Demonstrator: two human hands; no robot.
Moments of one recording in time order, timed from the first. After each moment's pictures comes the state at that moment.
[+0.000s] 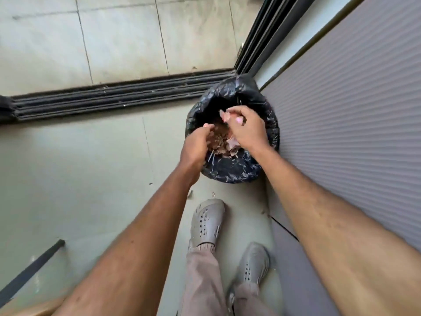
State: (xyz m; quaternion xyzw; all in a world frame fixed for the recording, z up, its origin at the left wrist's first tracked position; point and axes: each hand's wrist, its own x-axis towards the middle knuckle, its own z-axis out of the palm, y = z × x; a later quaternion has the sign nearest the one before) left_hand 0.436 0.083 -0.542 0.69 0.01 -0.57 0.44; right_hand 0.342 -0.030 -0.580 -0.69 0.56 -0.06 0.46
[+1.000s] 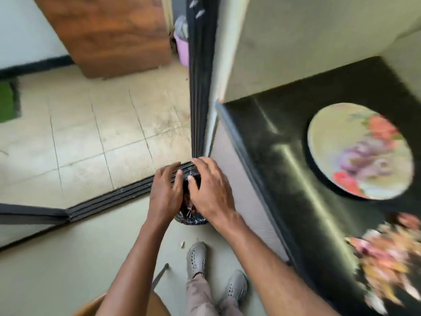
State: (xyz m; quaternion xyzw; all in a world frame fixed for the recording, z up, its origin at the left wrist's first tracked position) left_hand 0.421 0.094 -0.217 0.82 -0.35 -0.30 0.34; right_hand 0.308 0.034 -0.192 -0.81 0.47 -0.12 0.31
